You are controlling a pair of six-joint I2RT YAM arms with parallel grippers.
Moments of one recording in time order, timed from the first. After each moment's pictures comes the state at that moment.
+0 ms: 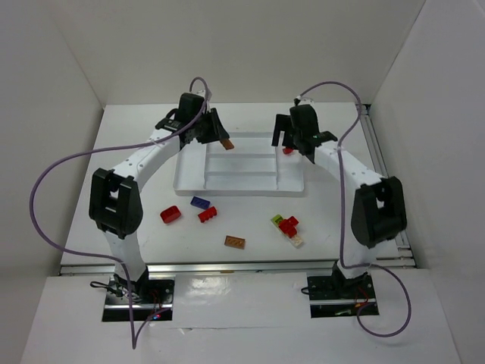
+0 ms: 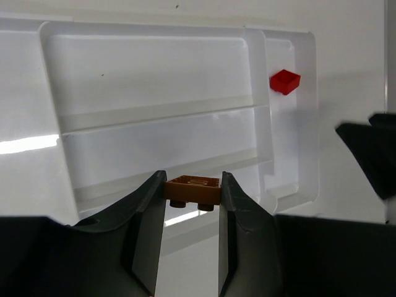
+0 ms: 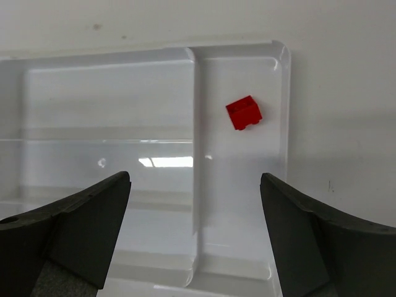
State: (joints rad) left arm -0.35 1.84 1.61 -0.44 0.15 -0.51; right arm 0.31 1.76 1.39 -0.29 0.18 0.35
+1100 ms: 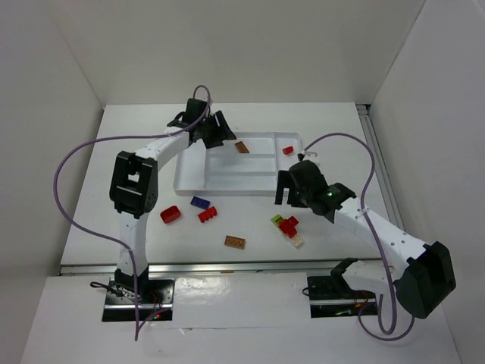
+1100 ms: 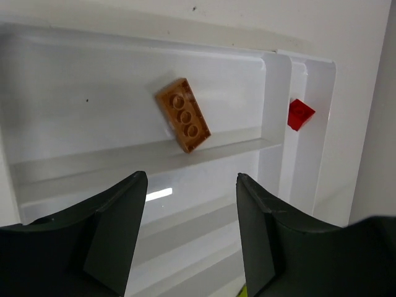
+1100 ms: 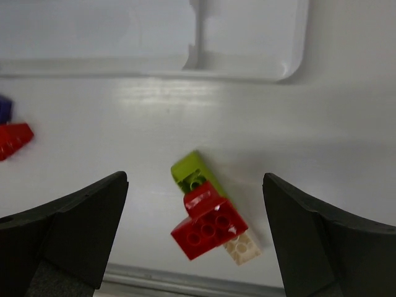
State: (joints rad) left arm -0.30 2.17 1.76 -0.30 0.30 -0.68; right arm 0.55 1.13 0.85 -0.53 0.25 0.56
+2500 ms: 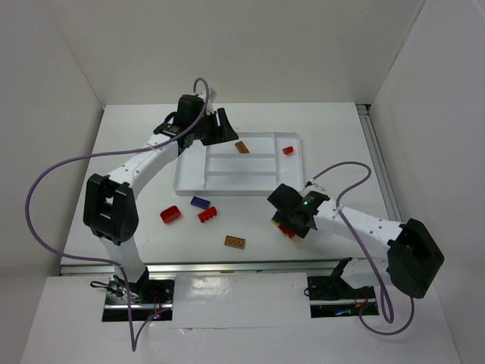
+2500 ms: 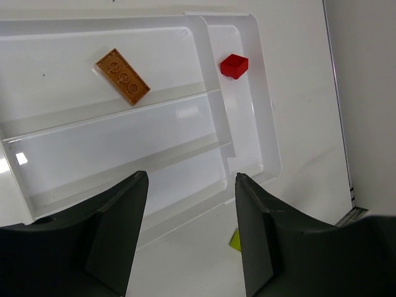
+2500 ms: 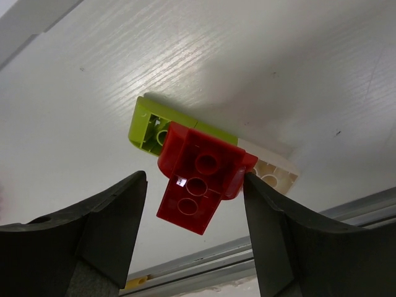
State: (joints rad) left arm -0.37 1.79 1.55 -0.33 0.29 -0.53; right arm 0.80 1.26 0.78 -0.80 0.41 1.36
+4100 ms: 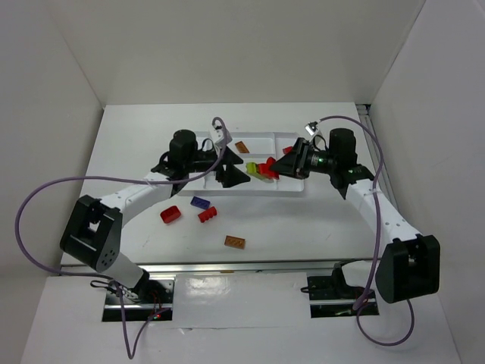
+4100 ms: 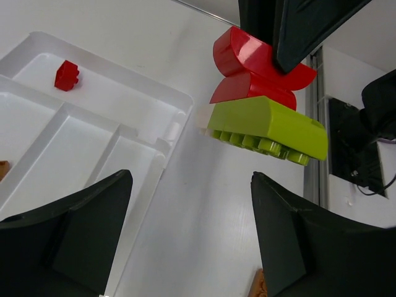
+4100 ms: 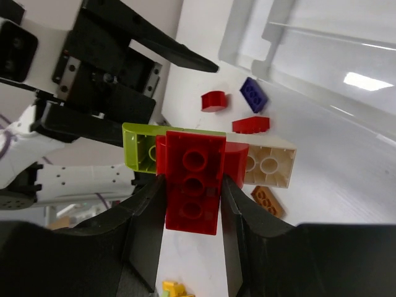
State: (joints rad) left arm -0.43 1.54 0.99 0.32 0.87 -0.09; right arm 0.18 1.24 0.92 -0.14 -0.86 0.74
